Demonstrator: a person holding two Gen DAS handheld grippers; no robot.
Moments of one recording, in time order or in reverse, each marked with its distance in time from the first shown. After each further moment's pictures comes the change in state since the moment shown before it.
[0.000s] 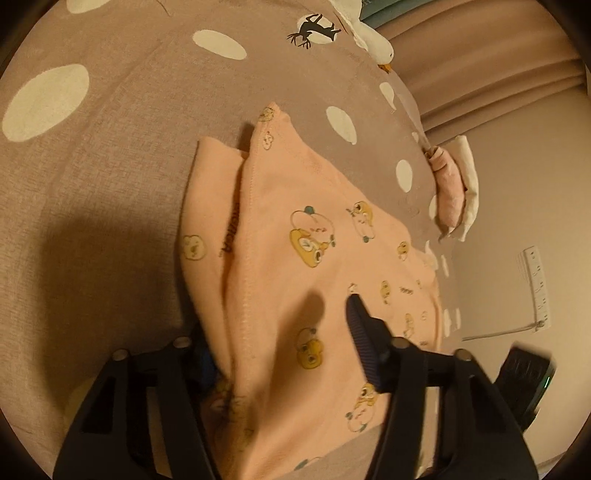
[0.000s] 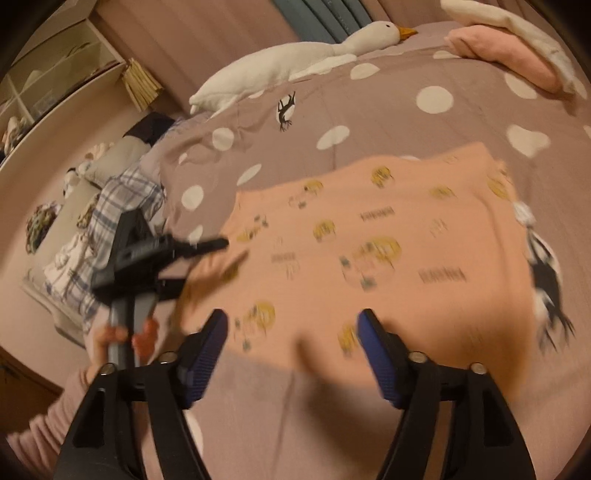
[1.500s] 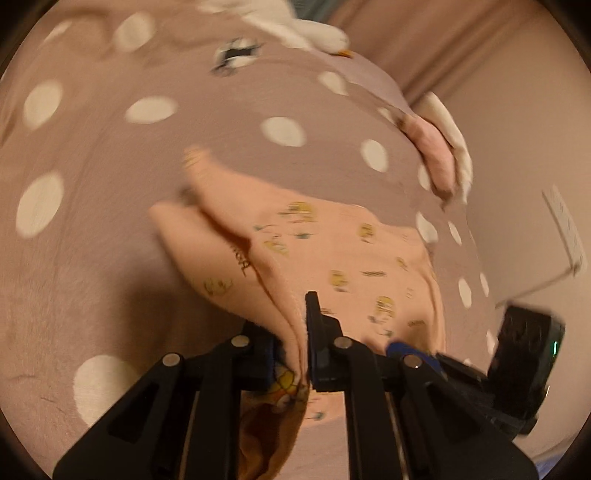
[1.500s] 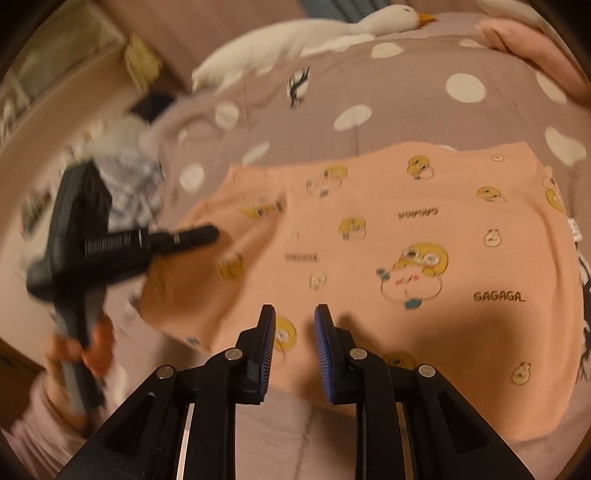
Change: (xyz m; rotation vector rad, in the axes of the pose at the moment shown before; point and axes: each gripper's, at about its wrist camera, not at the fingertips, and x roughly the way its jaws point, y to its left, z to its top) left arm -0.010 -0.108 -0.017 0.287 -0.033 0.158; right arm -0.017 -0.011 -0.001 0.016 0.051 0.050
